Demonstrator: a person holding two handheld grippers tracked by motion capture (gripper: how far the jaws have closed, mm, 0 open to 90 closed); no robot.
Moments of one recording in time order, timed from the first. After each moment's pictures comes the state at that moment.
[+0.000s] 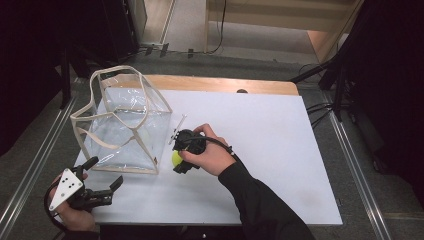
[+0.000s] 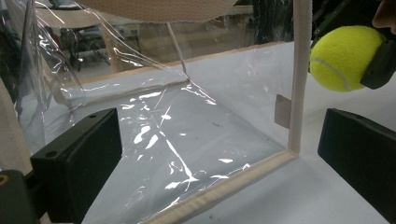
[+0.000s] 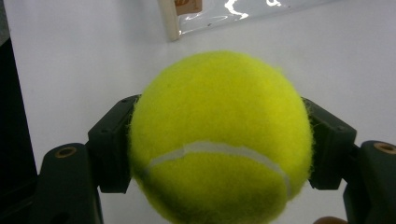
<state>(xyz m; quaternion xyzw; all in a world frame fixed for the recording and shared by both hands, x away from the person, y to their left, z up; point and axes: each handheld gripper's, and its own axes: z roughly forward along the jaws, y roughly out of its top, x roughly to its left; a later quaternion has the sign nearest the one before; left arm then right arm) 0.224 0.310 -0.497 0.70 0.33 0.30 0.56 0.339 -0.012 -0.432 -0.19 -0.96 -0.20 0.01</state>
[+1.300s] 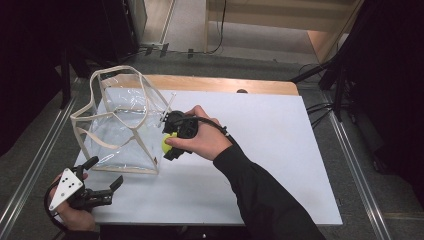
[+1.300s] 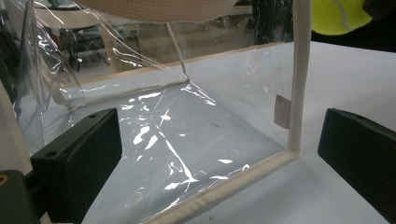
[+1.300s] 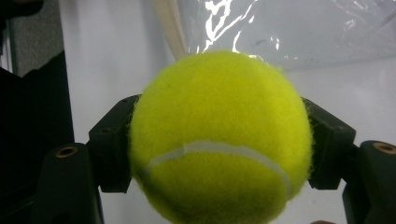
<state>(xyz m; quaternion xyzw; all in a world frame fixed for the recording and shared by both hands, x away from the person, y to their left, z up) 0.224 0.310 -0.497 0.70 0.33 0.30 0.56 0.356 0.004 -0.370 -0.15 -0.96 -0.22 0.02</state>
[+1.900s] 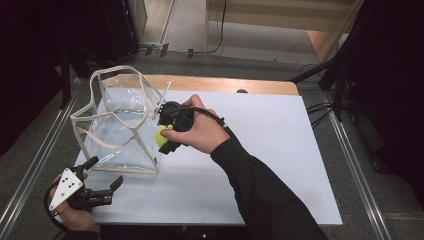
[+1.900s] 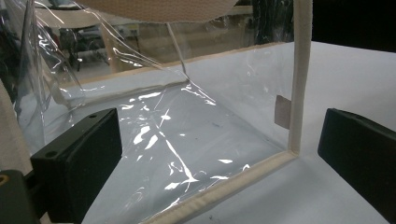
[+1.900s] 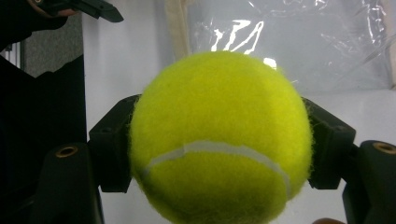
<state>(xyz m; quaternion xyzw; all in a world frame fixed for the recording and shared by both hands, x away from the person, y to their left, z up) 0.225 0.310 -0.497 0.70 0.33 0.30 0.56 0.359 0.010 -0.341 -0.11 -0.97 -0.23 0.02</state>
